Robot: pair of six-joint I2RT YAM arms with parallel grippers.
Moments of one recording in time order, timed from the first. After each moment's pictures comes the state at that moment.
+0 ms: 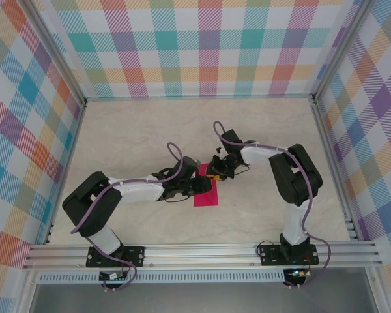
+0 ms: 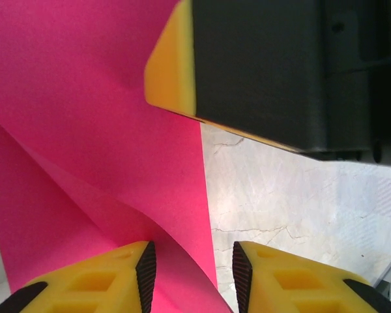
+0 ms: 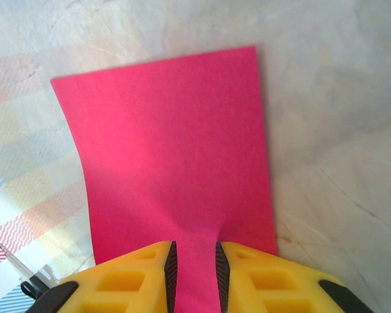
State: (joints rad) left arm -0.82 1.64 0.80 0.03 0.20 -0.93; right arm 0.51 1.93 1.15 -0.45 -0.55 0.73
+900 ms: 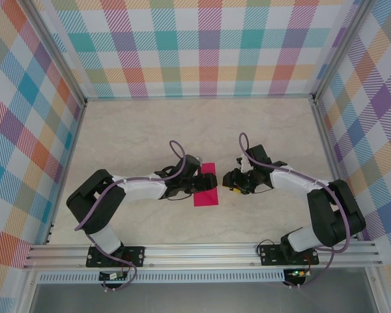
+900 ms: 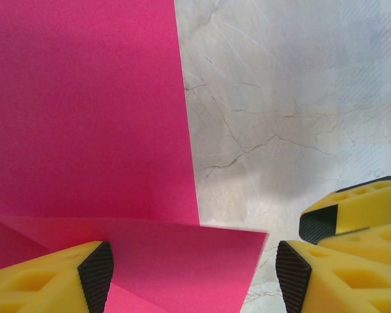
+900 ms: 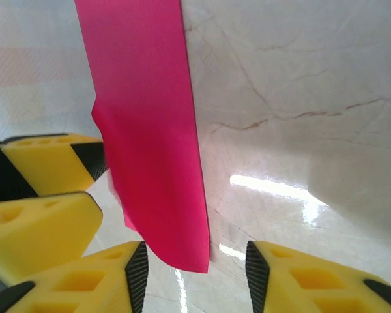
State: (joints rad) left arm -0.82 1.68 0.84 0.04 0.18 -0.92; right arm 0.43 1.45 0.71 -0.36 -0.58 0.65
